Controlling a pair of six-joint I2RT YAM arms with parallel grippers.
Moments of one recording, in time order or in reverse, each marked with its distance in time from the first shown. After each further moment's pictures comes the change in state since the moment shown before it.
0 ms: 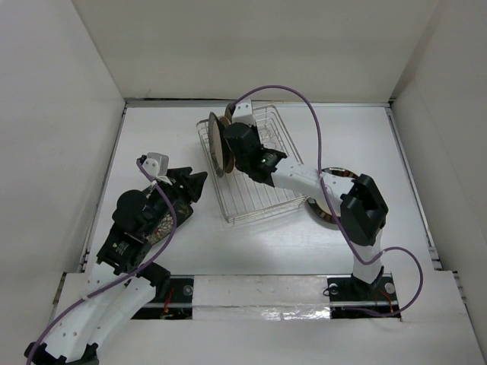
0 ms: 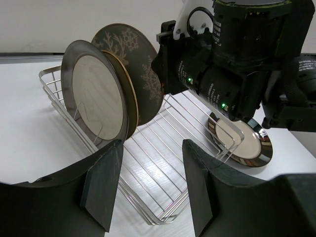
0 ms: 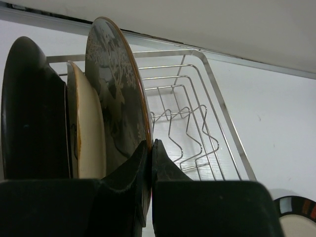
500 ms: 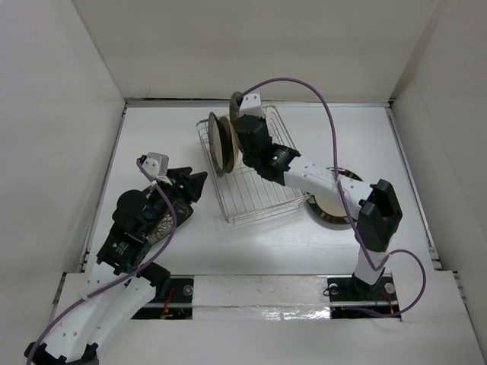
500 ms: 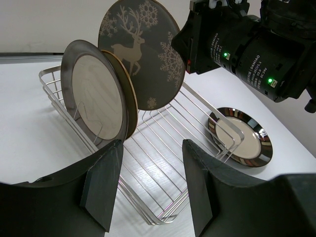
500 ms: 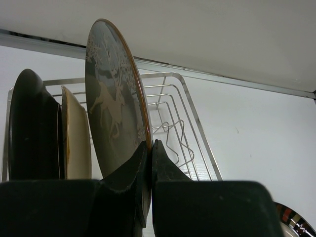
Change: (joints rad) left arm 0.000 0.000 0.000 0.000 0.000 0.000; right arm -0.003 -0.103 -0.011 0.013 0.017 -0.080
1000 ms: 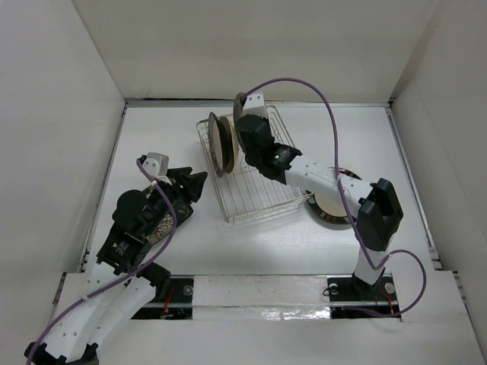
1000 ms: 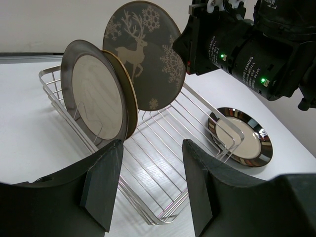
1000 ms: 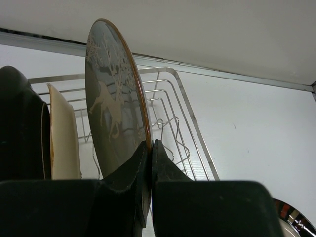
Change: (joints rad) left arm 0.000 0.000 0.000 0.000 0.000 0.000; right arm -0.024 0.000 -0.020 -0.007 -0.002 0.021
